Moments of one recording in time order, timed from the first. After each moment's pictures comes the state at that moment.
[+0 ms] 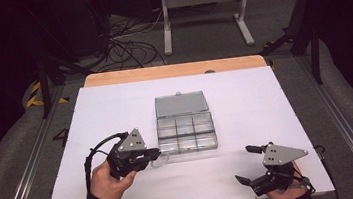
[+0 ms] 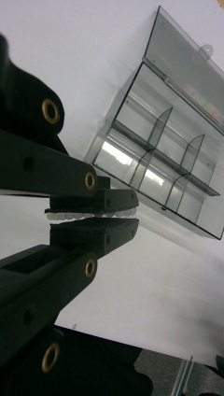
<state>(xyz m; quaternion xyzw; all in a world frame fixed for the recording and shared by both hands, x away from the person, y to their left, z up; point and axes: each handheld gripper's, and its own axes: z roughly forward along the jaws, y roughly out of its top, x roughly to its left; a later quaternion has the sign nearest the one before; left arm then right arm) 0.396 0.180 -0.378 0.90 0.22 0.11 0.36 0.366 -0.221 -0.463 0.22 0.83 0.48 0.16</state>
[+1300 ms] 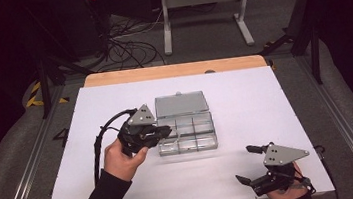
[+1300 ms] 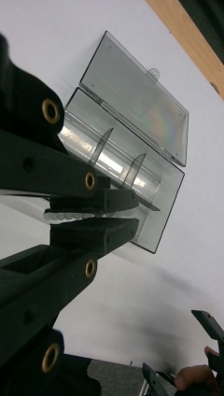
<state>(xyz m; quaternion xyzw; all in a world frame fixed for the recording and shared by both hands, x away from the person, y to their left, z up) 0.434 0.150 -0.351 0.88 0.23 0.12 0.40 0.365 -0.222 -0.462 0.23 0.83 0.48 0.16</state>
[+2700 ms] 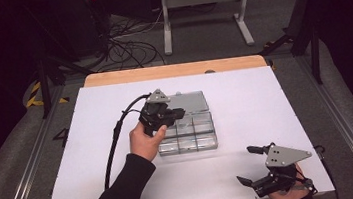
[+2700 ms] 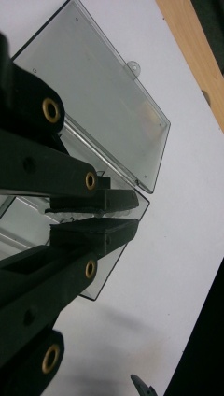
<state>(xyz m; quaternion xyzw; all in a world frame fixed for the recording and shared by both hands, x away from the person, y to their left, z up) 0.502 0.115 -0.388 0.84 0.29 0.09 0.44 0.362 -0.225 -0.460 0.22 0.83 0.49 0.16</state>
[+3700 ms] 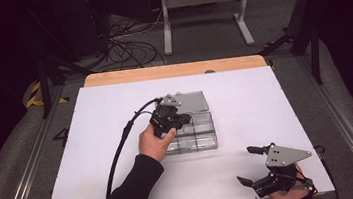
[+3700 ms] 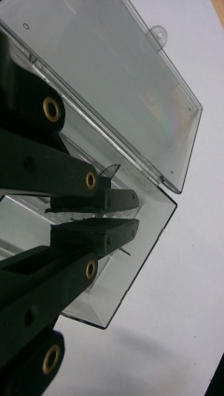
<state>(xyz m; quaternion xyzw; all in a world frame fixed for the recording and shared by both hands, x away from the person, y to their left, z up) 0.515 0.096 -0.421 0.86 0.30 0.07 0.41 0.362 -0.225 -0.461 0.22 0.83 0.49 0.16</state>
